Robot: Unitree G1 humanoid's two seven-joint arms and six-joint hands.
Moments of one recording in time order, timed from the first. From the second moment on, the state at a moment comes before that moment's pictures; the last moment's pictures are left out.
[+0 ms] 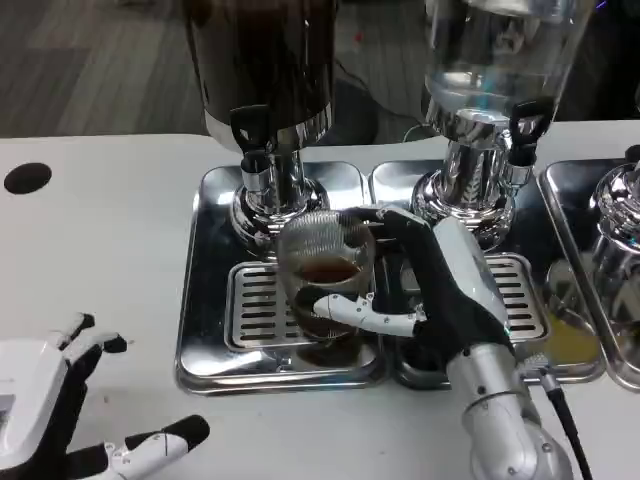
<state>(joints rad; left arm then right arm) 0.68 0.32 0.21 -0.74 1.04 -0.03 -0.27 -0.11 -0.06 0.33 0.10 -0.48 0.05 -0.19</state>
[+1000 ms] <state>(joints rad) 0.65 0.31 0.09 -0.72 1.12 0.03 -0.27 0.22 -0.25 0.18 -0.20 -0.36 -0.11 -0.04</state>
